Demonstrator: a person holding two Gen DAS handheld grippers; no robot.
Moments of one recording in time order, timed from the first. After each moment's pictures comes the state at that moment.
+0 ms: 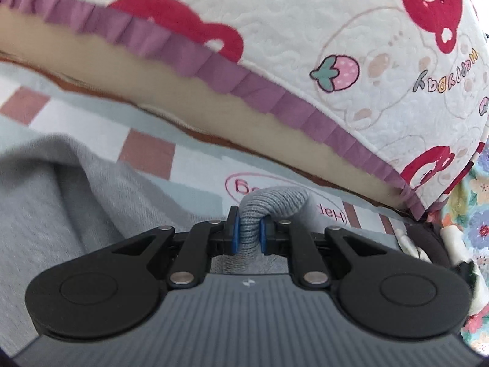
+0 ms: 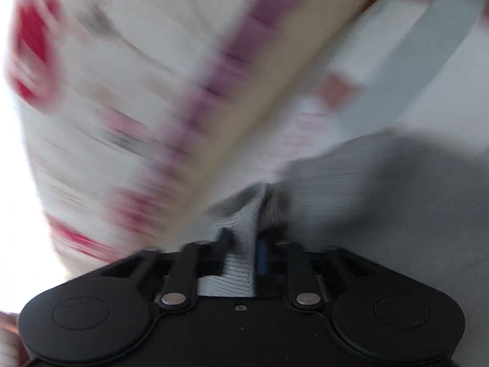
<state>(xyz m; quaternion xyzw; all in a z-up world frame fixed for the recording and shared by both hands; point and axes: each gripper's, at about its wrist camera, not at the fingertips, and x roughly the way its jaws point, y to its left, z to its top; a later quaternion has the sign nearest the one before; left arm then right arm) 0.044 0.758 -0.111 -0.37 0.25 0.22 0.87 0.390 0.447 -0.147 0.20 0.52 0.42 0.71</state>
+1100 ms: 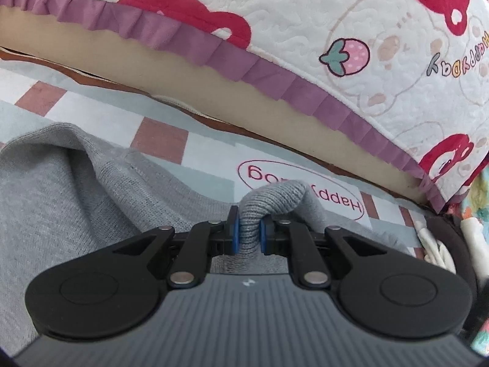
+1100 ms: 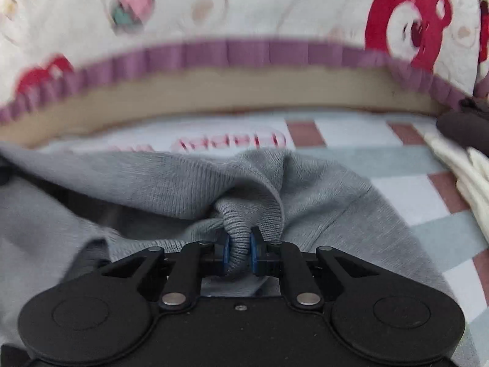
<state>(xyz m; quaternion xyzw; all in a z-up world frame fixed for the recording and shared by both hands) 0.047 0.734 -0.110 -0.34 0.28 0.27 0.85 0.286 0.476 -0.108 -0.09 0.36 0.37 0.85</state>
